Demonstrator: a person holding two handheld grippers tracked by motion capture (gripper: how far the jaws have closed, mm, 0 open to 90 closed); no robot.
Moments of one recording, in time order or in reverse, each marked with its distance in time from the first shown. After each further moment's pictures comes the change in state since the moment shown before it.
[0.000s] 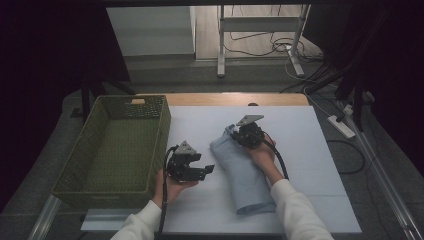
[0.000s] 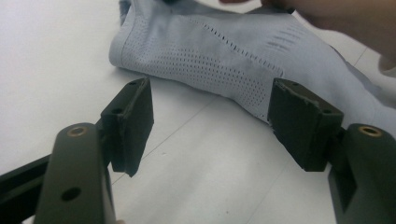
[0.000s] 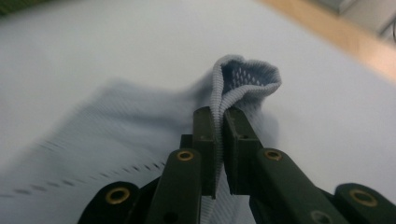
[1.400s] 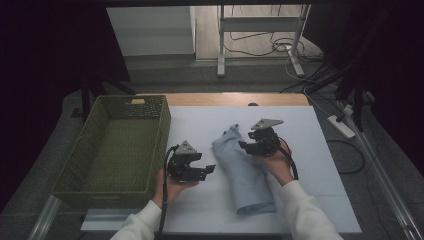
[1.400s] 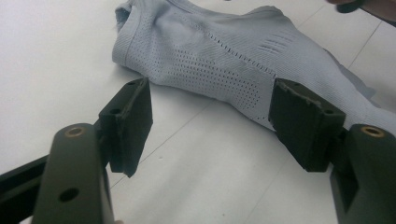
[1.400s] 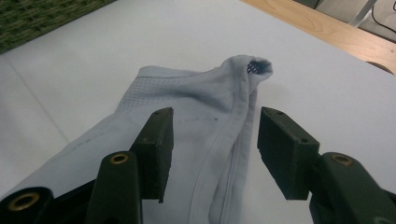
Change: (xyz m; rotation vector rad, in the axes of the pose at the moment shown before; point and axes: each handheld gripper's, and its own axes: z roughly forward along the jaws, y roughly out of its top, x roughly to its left) left arm -0.004 0.003 -0.003 -0.010 -0.004 0.013; right arm 0.016 -0.007 -0.073 -0.038 -0.033 0.091
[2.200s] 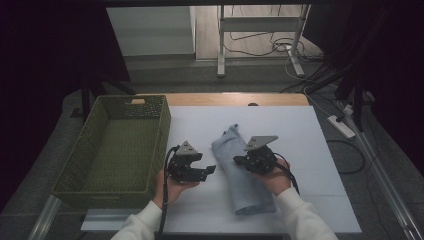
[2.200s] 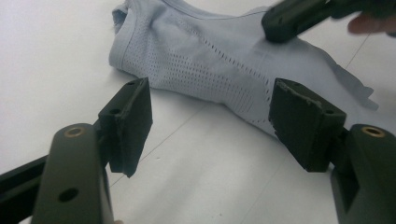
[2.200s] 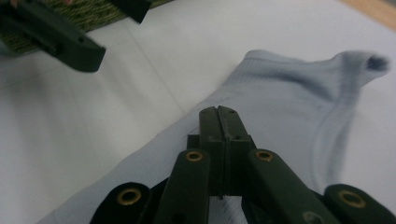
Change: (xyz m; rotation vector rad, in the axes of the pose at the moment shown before) left arm -0.002 0.000 0.000 0.001 0.003 0.010; right arm 0.052 -0.013 -0.024 0.042 0.210 -0.145
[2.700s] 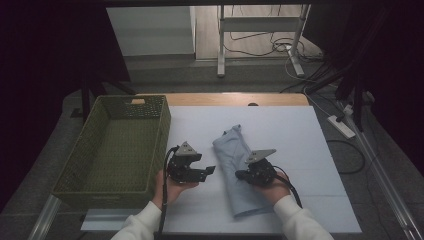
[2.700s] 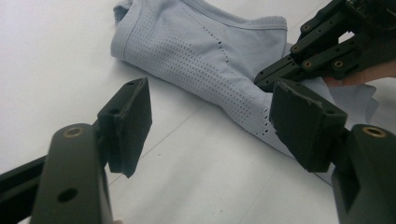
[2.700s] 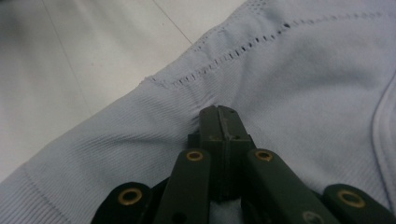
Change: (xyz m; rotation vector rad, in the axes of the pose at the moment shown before) left arm 0.000 -0.001 -0.001 0.002 0.002 -0.001; right arm 0.003 -0.048 0.023 0.067 0.044 0.083
